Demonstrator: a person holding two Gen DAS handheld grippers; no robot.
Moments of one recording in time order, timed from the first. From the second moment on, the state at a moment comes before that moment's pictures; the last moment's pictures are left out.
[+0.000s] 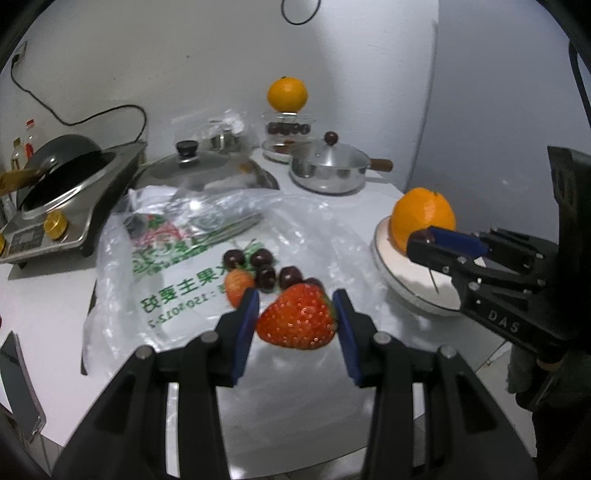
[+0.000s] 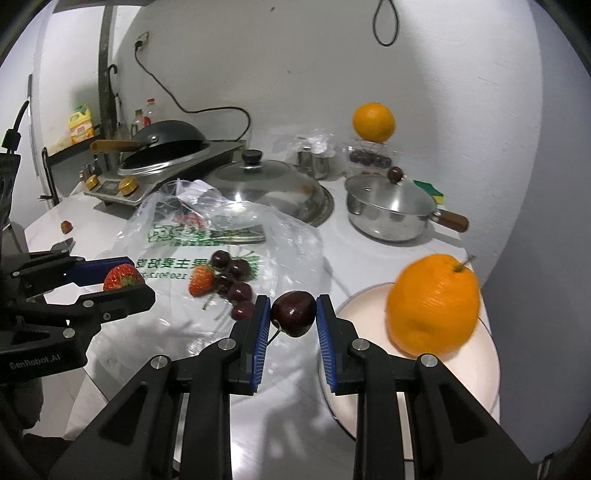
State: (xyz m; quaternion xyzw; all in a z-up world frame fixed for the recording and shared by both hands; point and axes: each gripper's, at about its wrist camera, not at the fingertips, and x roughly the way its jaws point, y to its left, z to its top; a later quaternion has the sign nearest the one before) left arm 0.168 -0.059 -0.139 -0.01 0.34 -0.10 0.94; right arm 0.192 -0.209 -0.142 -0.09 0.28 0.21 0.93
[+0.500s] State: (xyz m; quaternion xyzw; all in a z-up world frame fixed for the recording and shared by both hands) left arm 0.185 -0.120 -0.138 0.01 0.35 -0.13 0.93; right arm 0.190 -0.272 -0.150 -0.06 0.29 0.18 0.94
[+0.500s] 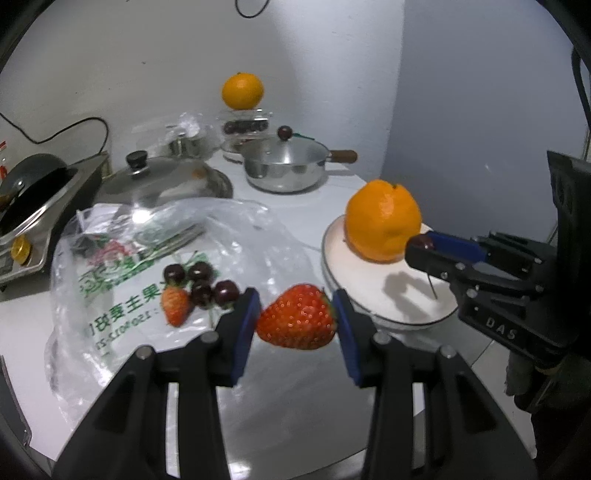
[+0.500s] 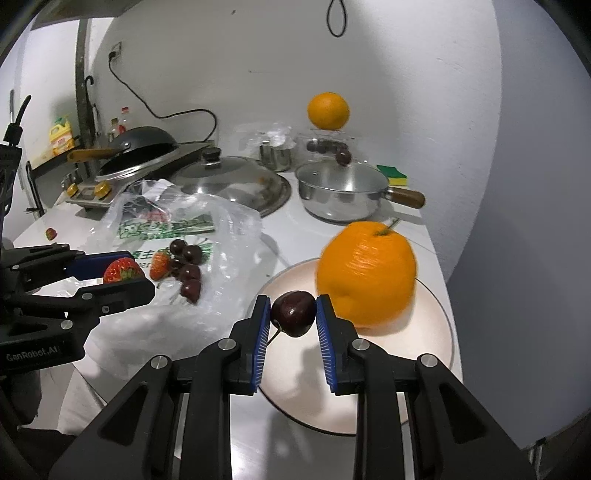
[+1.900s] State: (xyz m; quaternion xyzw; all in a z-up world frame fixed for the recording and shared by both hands) left arm 0.268 -0.208 -0.185 0.04 0.40 -0.18 0.90; right arm 0.255 -0.357 -0.199 -0.03 0.35 0.14 0.93
